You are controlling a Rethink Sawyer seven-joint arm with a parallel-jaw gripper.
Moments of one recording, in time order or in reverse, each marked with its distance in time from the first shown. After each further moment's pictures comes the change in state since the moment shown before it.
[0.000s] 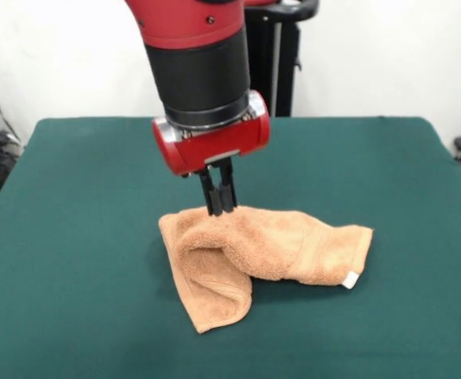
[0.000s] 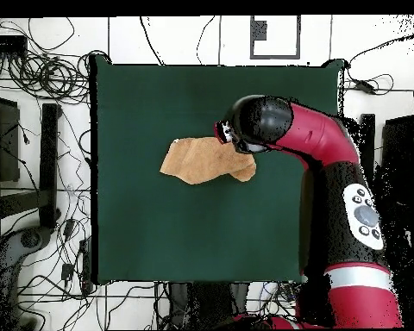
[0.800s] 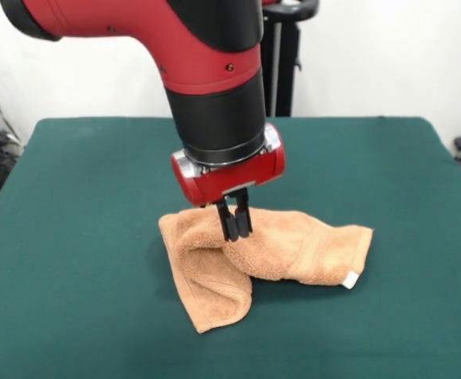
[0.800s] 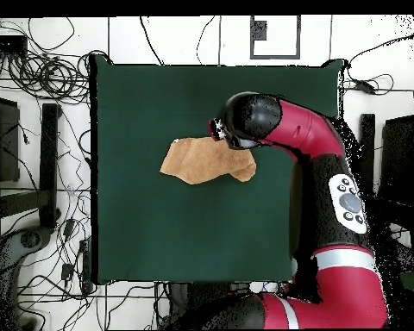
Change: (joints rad) arm 0.016 0.086 -0.001 -0.043 0.012 -0.005 0.000
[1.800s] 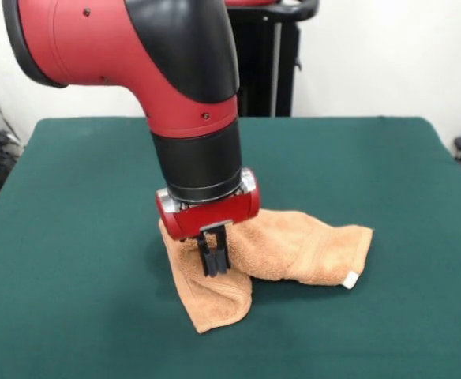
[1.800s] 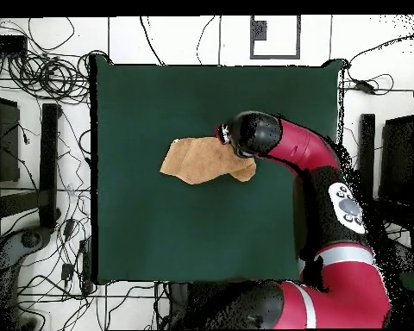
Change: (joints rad) arm -0.041 0.035 0.000 0.087 -0.002 -0.247 0.000
